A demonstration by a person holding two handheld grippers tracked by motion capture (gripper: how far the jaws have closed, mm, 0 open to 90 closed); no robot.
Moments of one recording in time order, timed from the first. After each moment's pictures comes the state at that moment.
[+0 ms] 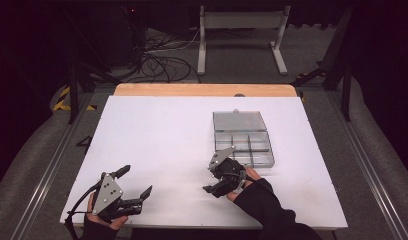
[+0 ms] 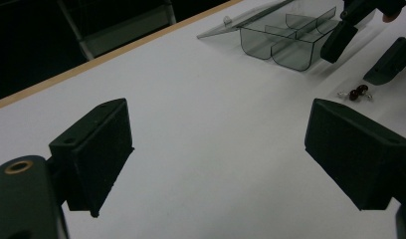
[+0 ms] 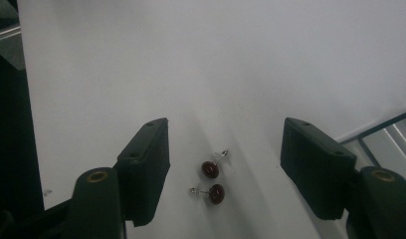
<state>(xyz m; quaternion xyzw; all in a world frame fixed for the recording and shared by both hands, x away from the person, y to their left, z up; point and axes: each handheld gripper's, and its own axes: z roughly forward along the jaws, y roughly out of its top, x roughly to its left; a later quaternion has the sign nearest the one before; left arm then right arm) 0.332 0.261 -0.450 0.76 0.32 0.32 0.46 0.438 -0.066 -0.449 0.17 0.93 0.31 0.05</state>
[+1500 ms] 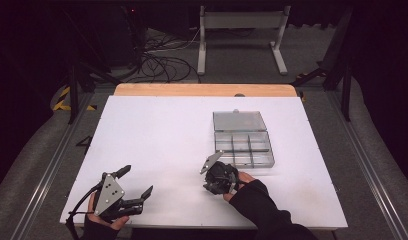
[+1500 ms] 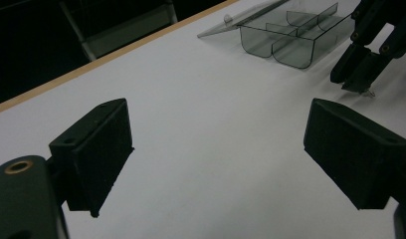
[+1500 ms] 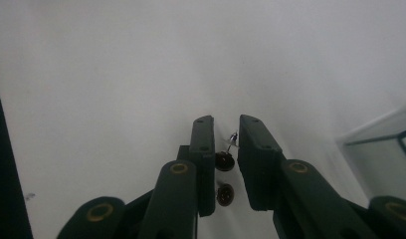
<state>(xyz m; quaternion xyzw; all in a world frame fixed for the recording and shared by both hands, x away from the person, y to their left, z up) 0.331 0.258 -0.450 0.77 0.31 0.33 0.46 0.433 -0.048 -0.458 0.18 0.95 0.25 0.06</state>
